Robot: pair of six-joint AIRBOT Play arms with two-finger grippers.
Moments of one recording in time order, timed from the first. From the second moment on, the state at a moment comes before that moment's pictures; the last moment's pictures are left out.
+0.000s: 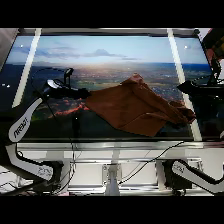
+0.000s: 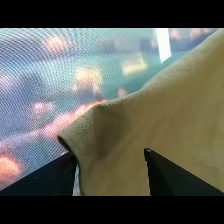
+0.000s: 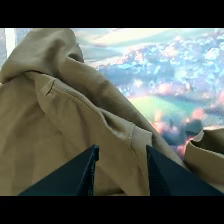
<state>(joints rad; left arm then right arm) -0.07 -1.70 1.11 0.76 -0.80 -0.96 -0.44 -1.19 1.03 -0.91 1.02 1.11</state>
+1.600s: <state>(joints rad) -0.08 -1.70 1.11 0.60 -0.79 -0.76 -0.44 -1.19 1.03 -0.90 1.01 1.11</state>
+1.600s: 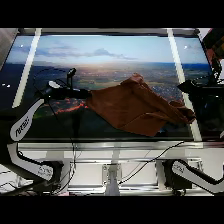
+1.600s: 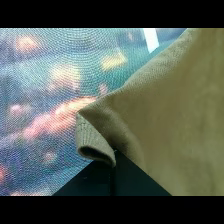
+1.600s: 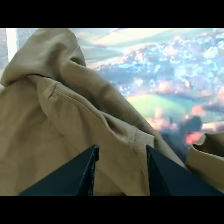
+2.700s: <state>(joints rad) -0.08 -1.70 1.11 0.60 -0.79 -0.76 -0.35 -1.52 1.03 -1.00 1.11 0.91</state>
